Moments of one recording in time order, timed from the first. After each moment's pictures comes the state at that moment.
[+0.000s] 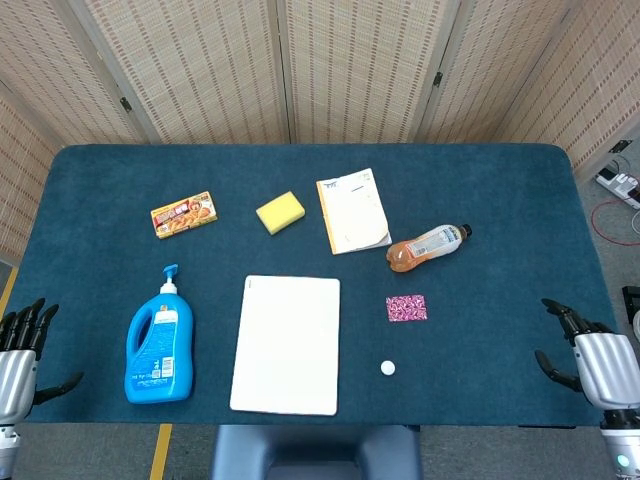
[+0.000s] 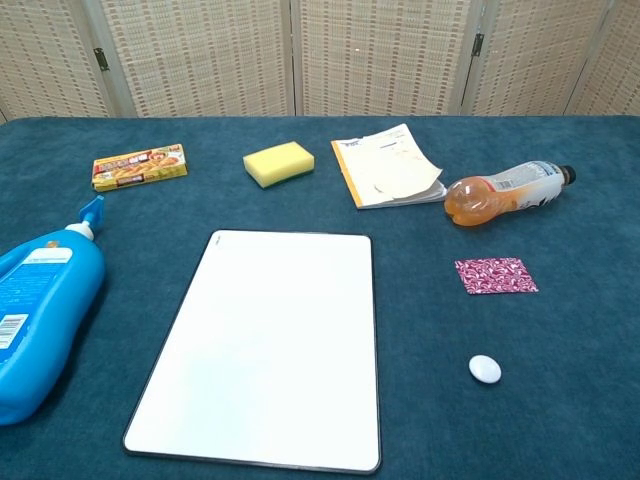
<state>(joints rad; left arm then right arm) -0.04 -1.16 -0.04 -1.61 1.50 1.55 0.09 0.07 -1.05 -0.01 -1.71 -1.52 1.53 -0.06</state>
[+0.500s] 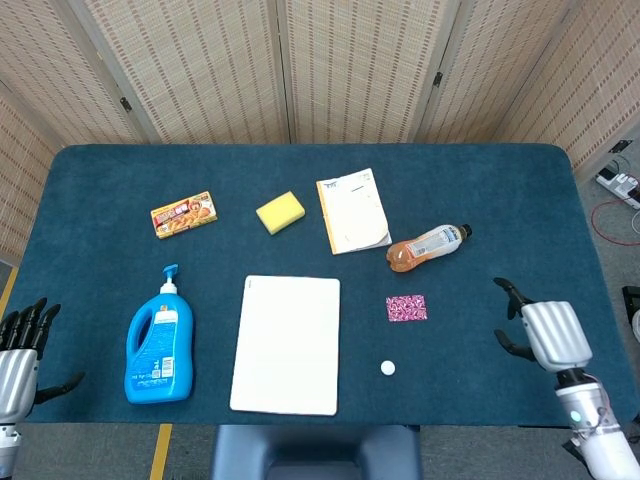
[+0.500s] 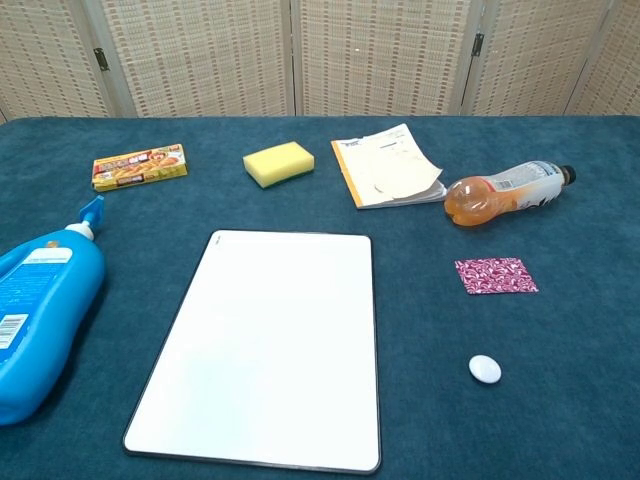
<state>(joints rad) -0.04 -1.16 -0.04 -1.60 1.51 1.54 0.08 0.24 -1.07 0.08 -1.80 -1.40 1.28 -0.23</state>
